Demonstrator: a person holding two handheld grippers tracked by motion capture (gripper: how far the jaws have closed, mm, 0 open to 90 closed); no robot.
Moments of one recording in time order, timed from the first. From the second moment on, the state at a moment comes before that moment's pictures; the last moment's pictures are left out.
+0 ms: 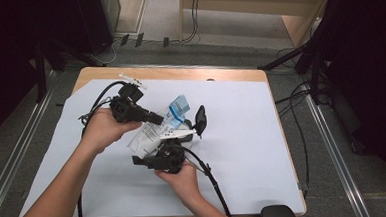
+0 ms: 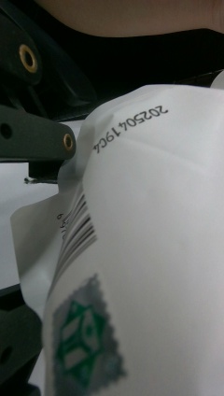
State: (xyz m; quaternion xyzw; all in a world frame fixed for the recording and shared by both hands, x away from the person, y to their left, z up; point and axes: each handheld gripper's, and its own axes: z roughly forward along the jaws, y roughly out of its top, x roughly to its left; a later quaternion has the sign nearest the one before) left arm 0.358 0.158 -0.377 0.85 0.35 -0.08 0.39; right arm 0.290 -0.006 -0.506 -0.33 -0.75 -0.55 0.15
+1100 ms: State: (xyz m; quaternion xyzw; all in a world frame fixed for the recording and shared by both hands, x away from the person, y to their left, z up) left arm 0.343 0.173 -0.371 0.86 0.31 -0.07 0.39; right arm 0.288 -0.021 -0.512 -0.33 -0.78 -0.53 0.07
